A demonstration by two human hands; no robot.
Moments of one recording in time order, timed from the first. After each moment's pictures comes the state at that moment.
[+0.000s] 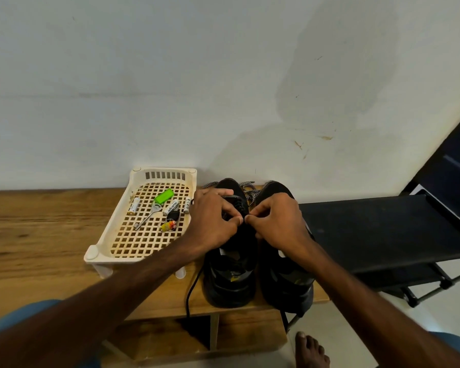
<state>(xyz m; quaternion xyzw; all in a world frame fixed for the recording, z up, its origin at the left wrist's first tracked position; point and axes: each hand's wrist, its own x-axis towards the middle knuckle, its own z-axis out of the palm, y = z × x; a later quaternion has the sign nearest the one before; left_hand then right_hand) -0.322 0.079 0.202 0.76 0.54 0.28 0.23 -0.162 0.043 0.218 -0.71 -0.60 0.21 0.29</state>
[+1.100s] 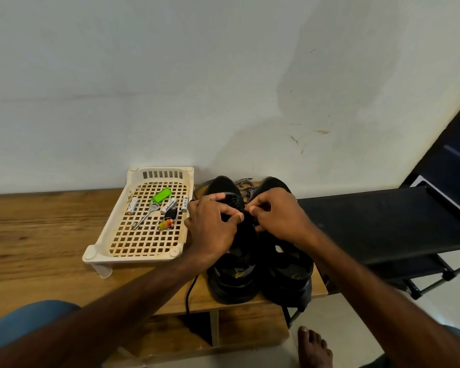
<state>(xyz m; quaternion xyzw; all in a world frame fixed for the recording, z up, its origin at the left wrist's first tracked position) -0.302 0.063 0.185 0.66 0.61 0.34 0.26 -0.146 0.047 0.221 -0.66 -0.64 0.28 0.28</state>
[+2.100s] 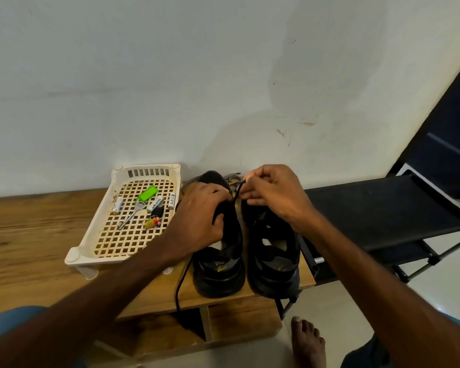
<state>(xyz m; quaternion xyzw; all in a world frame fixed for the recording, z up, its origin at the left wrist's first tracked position) -0.317 0.077 0.192 0.87 0.43 0.24 0.08 -0.130 0.046 0.238 -0.60 -0.54 0.39 0.46</state>
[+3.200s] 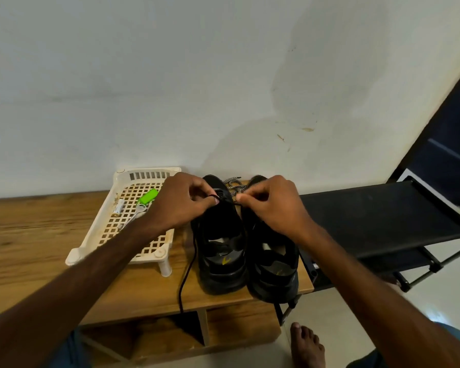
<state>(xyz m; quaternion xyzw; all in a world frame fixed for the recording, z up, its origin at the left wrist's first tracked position) -0.341 0.101 0.223 0.79 0.48 0.30 0.23 -0.123 0.044 0.225 -0.61 -0.66 0.22 0.37</state>
